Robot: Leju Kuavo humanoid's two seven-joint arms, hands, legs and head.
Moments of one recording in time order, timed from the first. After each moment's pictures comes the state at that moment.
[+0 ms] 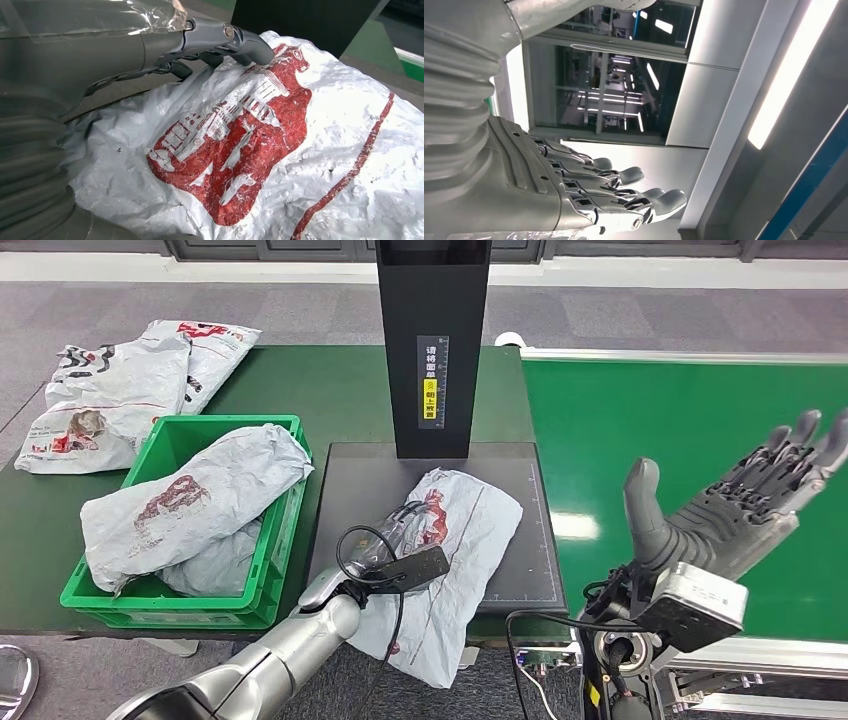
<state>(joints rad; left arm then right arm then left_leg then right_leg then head) -0.61 -0.24 -0.52 -0.49 -0.70 0.30 -0.15 -0.19 0.28 0.09 -1.66 0.43 -0.70 -0.62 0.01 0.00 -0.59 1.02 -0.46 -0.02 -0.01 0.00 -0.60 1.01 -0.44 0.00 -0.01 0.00</state>
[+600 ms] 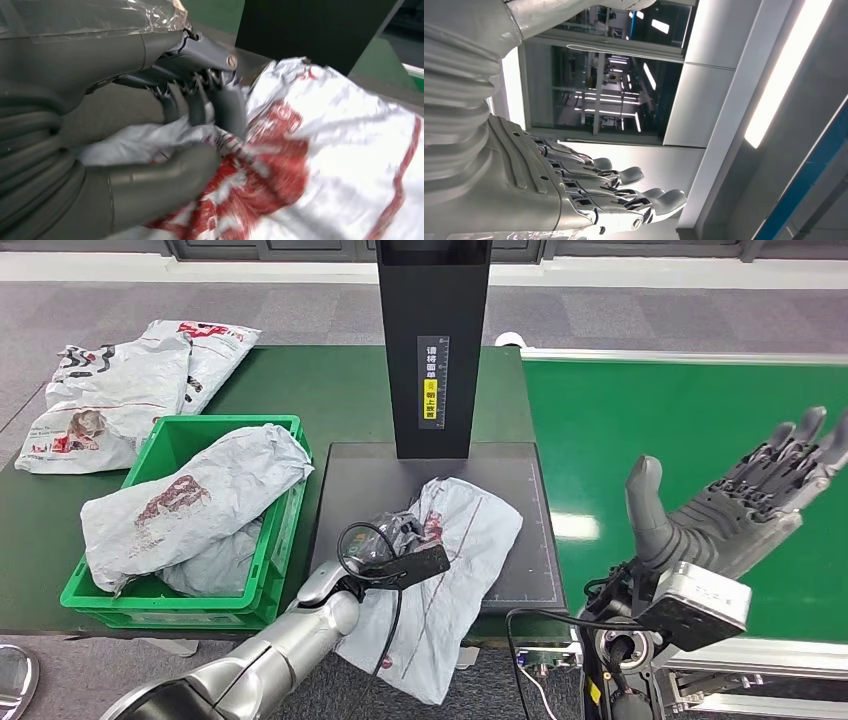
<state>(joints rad) -0.64 -0.25 -0.52 -0.45 -0.75 0.33 -0.14 -0.20 0.28 0.09 -1.66 0.42 -0.70 -0.63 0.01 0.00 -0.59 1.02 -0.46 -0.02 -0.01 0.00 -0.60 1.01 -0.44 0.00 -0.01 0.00</state>
